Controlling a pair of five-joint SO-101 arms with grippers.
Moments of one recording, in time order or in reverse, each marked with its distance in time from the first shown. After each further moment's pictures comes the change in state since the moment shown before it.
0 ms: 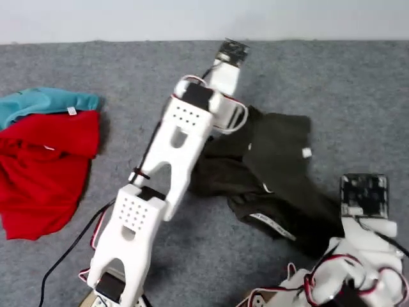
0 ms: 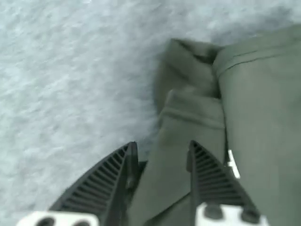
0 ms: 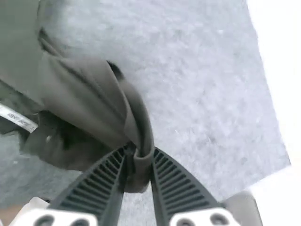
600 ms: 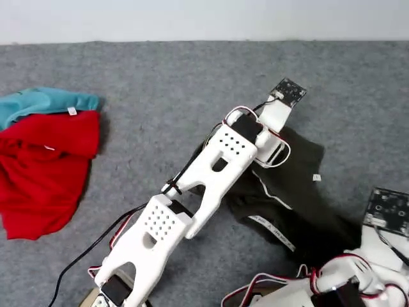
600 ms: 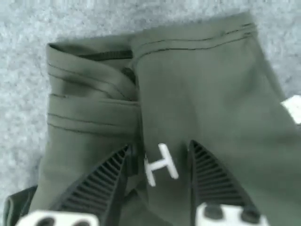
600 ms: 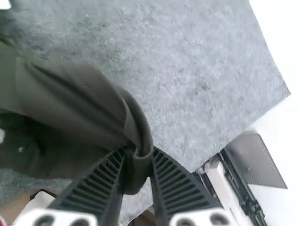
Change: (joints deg) left arm 12.3 6.7 0.0 -4.1 0.8; right arm 16.2 -1.7 4.5 0.1 0.1
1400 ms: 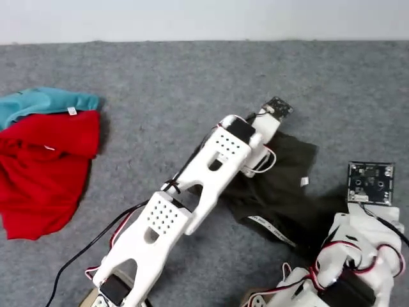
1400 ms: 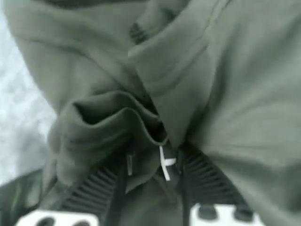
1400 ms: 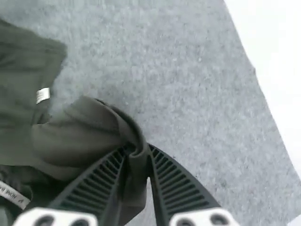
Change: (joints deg) left arm -3.6 7.8 -3.0 9.6 -6.1; right arm -24.5 0.1 9.8 -21.5 -9.1
